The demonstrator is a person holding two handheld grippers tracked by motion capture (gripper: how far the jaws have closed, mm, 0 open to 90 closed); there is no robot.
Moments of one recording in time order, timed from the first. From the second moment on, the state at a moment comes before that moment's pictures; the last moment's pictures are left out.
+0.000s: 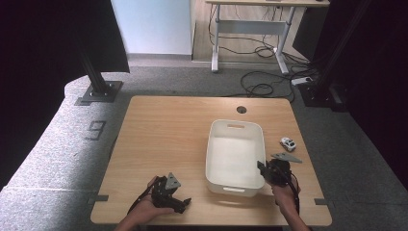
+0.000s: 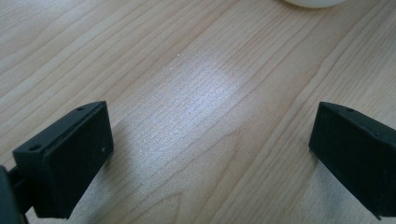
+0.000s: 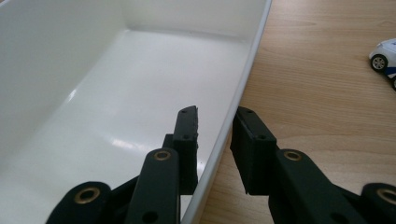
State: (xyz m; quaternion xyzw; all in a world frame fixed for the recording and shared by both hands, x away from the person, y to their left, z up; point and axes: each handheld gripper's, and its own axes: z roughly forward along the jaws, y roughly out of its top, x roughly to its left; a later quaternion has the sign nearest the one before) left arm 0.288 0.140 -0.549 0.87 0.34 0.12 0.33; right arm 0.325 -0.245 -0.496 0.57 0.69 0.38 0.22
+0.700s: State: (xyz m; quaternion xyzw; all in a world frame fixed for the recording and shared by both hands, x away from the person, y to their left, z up) left arm 0.288 0.140 -0.549 0.87 0.34 0.12 0.33; right arm 0.334 -0.220 -0.497 0.57 0.70 0.39 0.22
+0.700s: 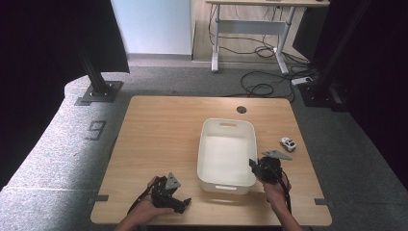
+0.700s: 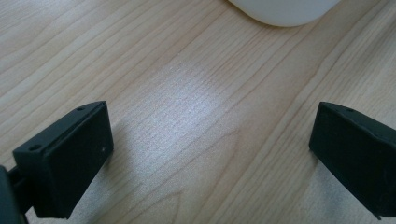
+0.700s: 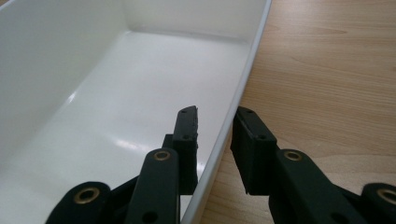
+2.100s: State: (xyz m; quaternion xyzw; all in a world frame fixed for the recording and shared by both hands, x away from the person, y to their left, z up) left arm 0.288 0.140 -0.549 0.87 0.34 0.12 0.33; right arm 0.342 -0.203 -0.498 0.55 0.70 0.40 0.21
